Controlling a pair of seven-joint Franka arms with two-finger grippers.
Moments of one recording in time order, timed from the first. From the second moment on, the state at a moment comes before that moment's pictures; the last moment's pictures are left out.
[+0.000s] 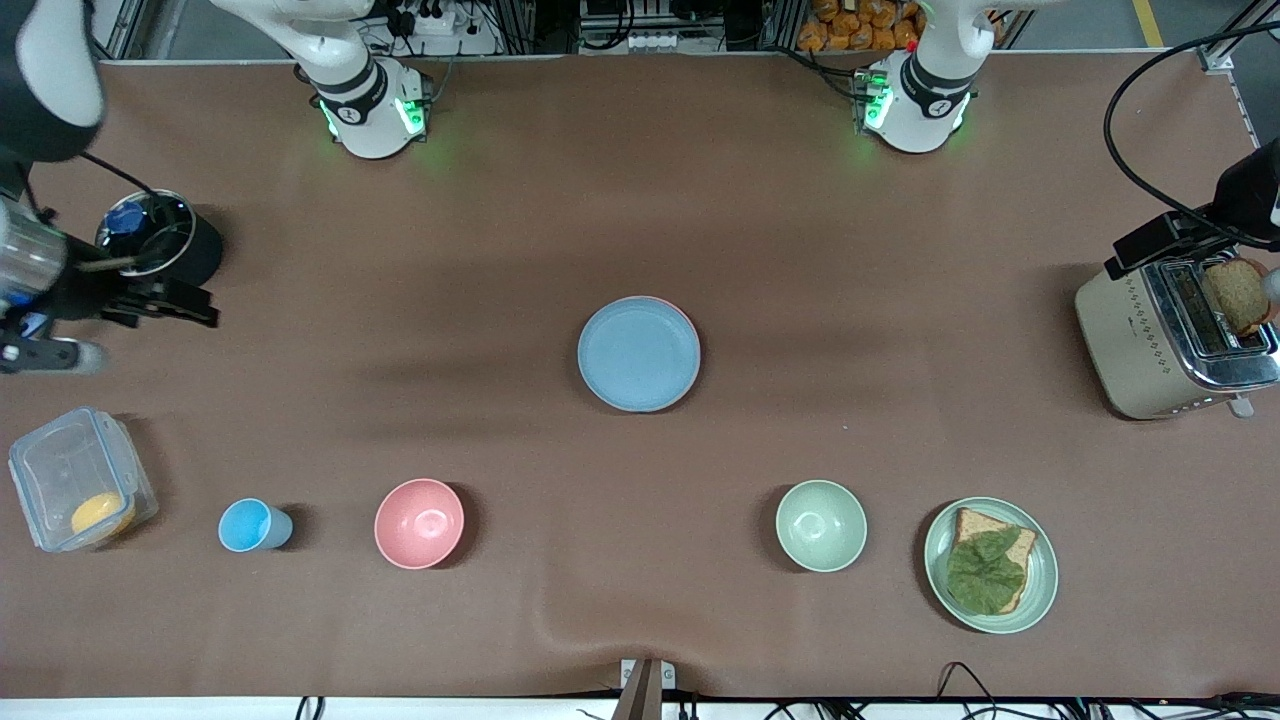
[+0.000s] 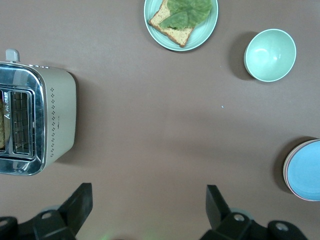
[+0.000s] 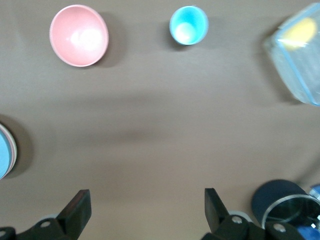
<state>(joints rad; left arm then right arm) -0.03 0.02 0.02 -1.54 -0.03 1.53 -0.23 -0.07 0.12 0.04 -1.52 0.02 1.55 0.02</state>
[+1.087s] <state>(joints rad) -0.04 0.00 -0.04 -1.55 -0.03 1.51 -0.23 0.00 0.04 -0.04 -1.51 0.02 1.54 0.02</state>
